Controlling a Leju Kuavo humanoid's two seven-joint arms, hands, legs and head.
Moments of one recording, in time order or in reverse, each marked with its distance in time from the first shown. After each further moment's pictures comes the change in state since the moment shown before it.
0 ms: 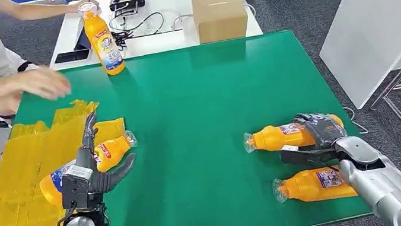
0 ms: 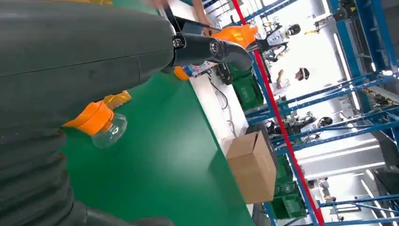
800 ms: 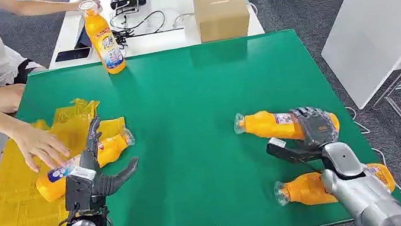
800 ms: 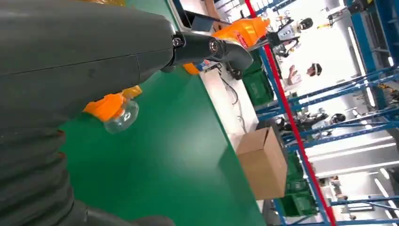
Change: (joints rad) left arm 0.032 -0.012 -0.005 -0.024 -0.026 -0.013 0.034; right arm 0.089 0.095 -0.044 -0.134 -0.084 -0.410 0.165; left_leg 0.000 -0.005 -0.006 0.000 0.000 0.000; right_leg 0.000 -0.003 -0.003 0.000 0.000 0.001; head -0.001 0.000
